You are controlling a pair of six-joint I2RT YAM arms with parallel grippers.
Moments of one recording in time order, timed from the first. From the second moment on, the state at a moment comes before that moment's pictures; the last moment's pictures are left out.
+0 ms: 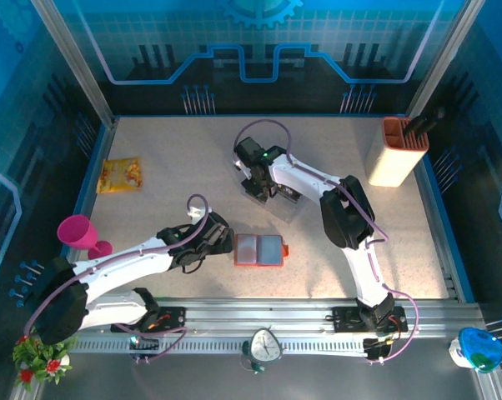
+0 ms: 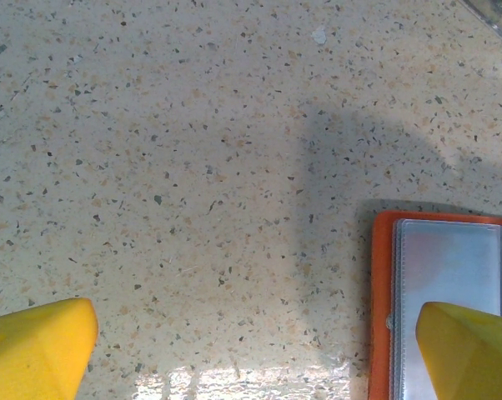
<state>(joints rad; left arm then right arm) -0.79 1.19 0.63 -0.52 -0.33 -0.87 0.68 2.19 1.84 -0.89 0.15 -0.04</state>
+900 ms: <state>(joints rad) -0.79 1.18 0.63 -0.52 -0.32 -0.85 0.70 1.91 1.75 -0.86 0.04 -0.01</state>
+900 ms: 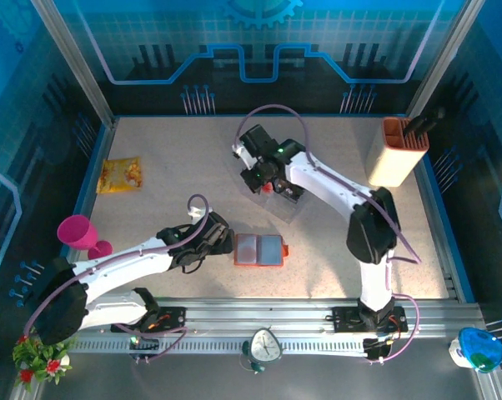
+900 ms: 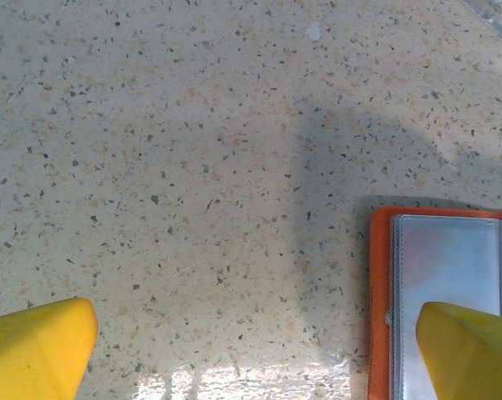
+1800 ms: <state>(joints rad) -0.88 1.40 0.74 -0.52 -0.23 -0.79 0.65 1.20 0.47 0.10 -0.25 0.77</state>
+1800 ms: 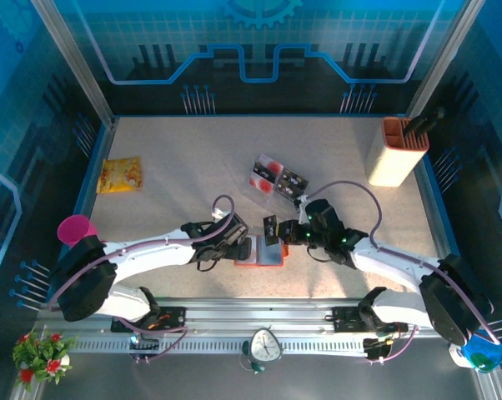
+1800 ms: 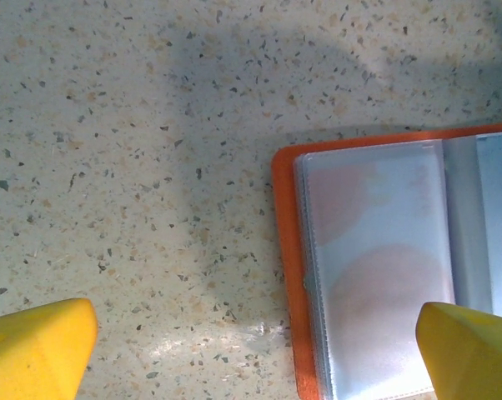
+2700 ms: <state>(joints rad) -0.89 1.46 0.70 -0.54 -0.28 -0.82 0.76 1.35 0.34 0.49 -0.18 0.94</state>
